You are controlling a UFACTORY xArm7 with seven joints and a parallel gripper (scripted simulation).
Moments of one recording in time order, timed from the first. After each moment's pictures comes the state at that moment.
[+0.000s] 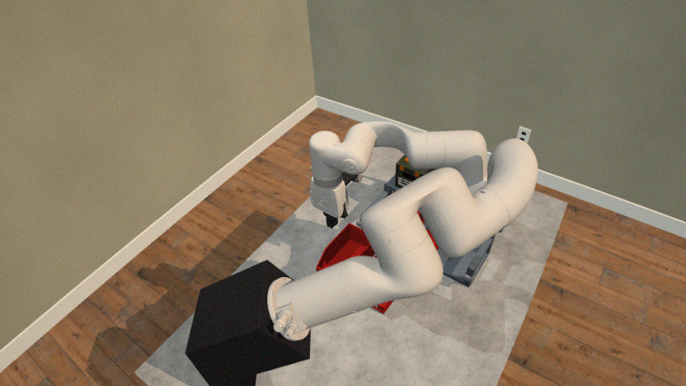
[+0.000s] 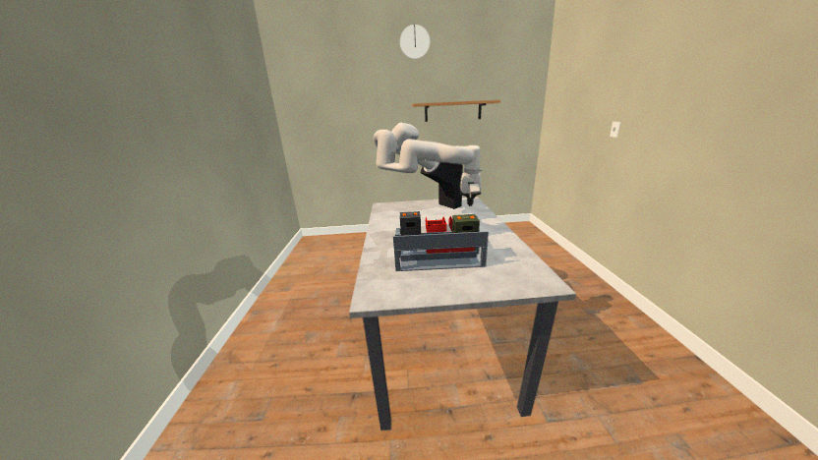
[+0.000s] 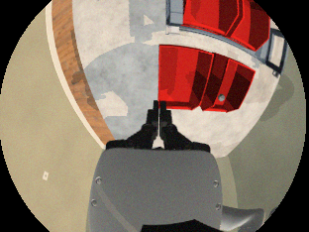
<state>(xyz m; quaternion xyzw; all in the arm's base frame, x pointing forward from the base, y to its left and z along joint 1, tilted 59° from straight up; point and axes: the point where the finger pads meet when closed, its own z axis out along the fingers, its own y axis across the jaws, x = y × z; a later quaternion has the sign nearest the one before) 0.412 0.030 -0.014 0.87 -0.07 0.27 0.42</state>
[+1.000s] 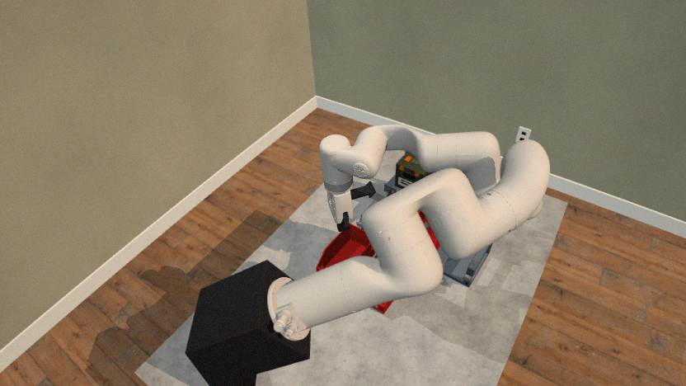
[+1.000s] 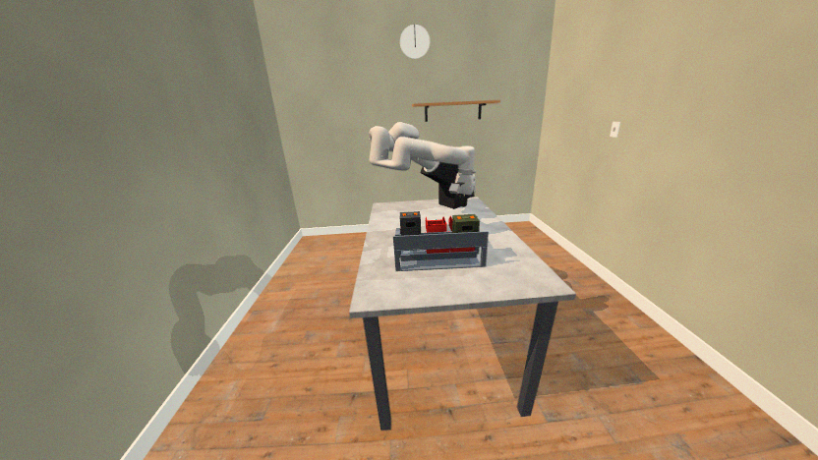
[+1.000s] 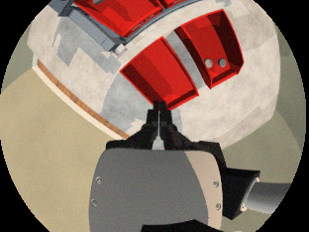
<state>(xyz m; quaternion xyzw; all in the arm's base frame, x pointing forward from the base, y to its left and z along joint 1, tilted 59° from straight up) 0.406 0.007 0.011 0.79 -0.34 0.39 0.32</state>
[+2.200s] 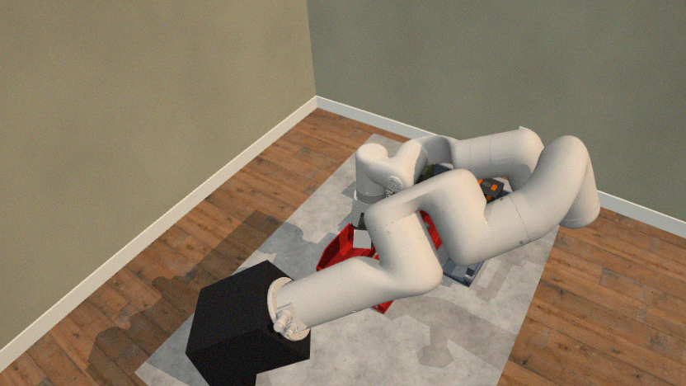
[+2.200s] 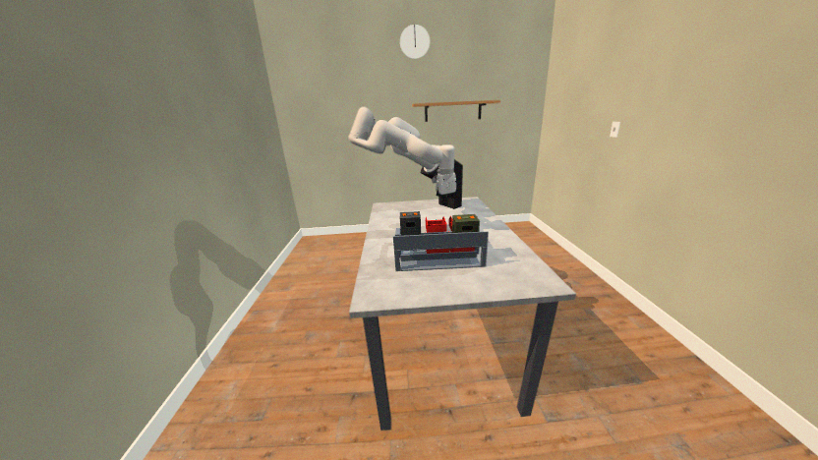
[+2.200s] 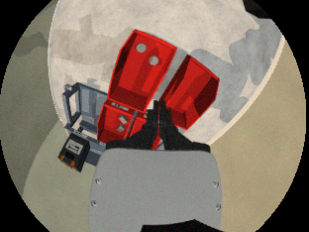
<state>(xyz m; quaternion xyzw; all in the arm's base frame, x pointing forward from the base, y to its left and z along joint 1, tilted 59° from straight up) 0.364 -0.049 0.081 0.12 -0.86 0.47 -0.15</state>
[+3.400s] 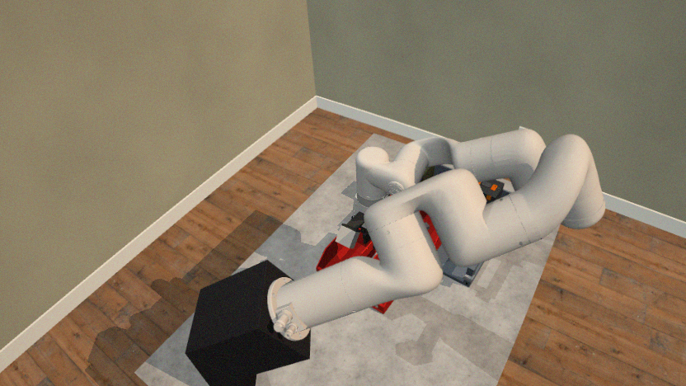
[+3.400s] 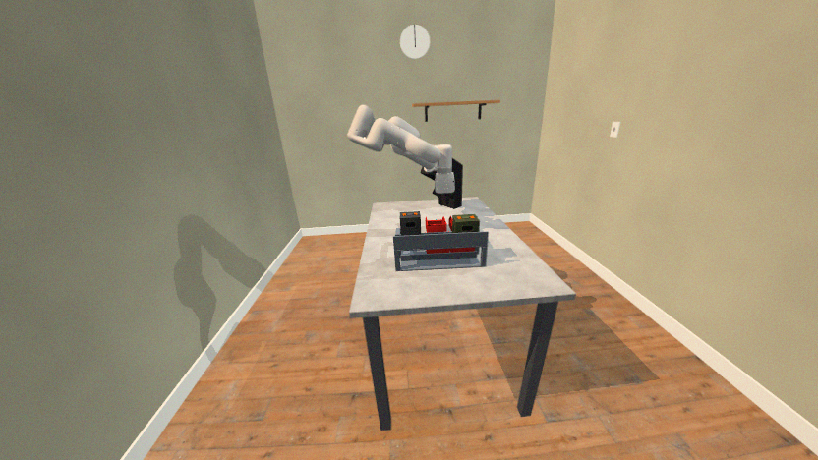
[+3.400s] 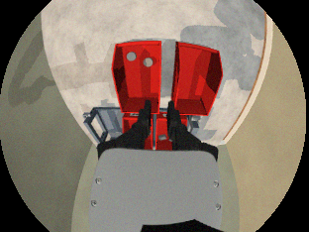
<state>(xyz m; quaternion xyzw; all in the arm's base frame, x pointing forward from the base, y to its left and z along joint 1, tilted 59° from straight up) 0.361 -0.051 0.084 -0.07 -0.87 0.42 -0.27</state>
